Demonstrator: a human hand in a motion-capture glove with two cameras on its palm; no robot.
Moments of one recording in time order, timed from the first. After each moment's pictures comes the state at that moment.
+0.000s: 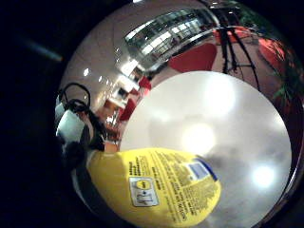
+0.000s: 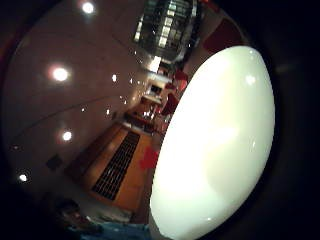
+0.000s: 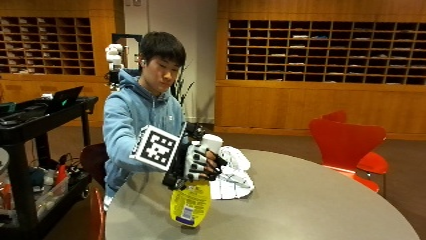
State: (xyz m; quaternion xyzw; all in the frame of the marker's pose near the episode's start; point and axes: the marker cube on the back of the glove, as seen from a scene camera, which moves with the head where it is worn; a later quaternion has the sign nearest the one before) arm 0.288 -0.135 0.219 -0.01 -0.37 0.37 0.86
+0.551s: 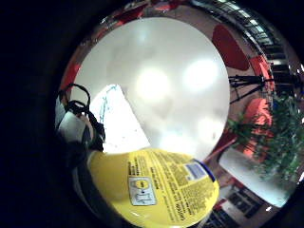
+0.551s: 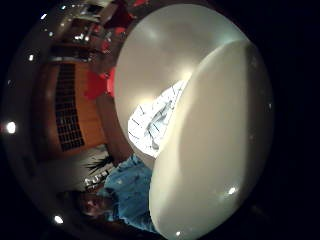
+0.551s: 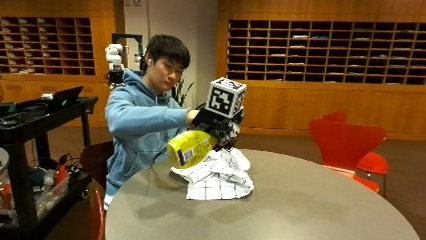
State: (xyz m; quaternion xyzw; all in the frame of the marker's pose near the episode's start) arm 0.134 -0.191 0.165 -0.45 -0.12 0.02 0.88
